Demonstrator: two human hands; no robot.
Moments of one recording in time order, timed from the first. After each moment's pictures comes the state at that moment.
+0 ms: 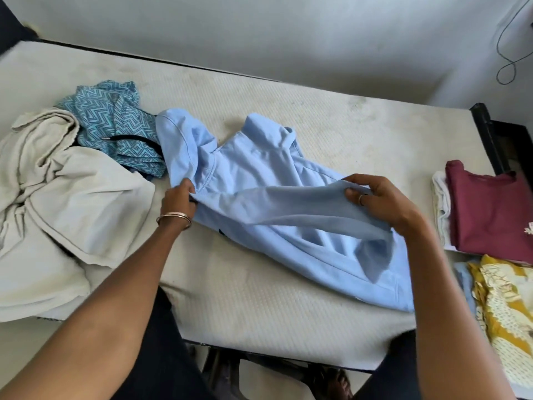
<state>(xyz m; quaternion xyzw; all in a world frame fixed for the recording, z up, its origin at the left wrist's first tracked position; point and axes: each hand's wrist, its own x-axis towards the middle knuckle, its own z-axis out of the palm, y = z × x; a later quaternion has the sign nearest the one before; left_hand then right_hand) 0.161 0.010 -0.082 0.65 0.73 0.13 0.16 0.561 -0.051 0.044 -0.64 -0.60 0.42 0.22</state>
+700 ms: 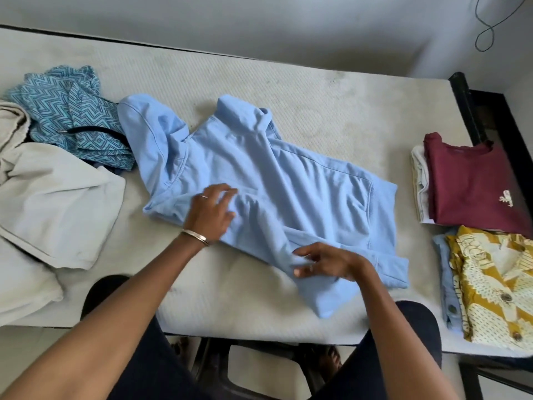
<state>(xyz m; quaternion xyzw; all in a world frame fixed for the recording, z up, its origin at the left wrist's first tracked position) 0.249 -0.027 -0.114 0.87 0.45 0.17 0.02 0.538 -0.140 -0.046 -0.58 -0.50 0.64 -0.03</state>
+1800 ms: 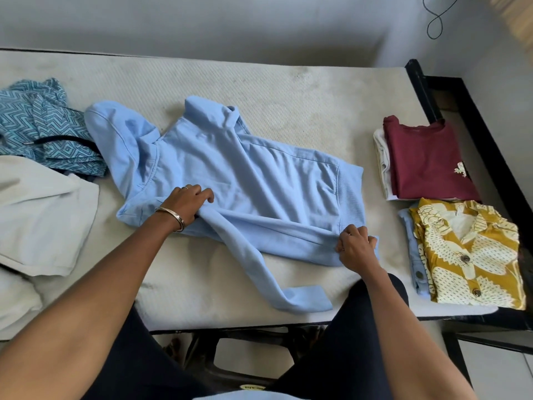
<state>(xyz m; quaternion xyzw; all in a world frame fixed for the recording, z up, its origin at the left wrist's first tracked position) 0.258 -0.013 -0.090 0.89 0.44 -0.08 0.10 0.650 -0.208 -0.128 -0.80 -0.58 0.16 -0.06</state>
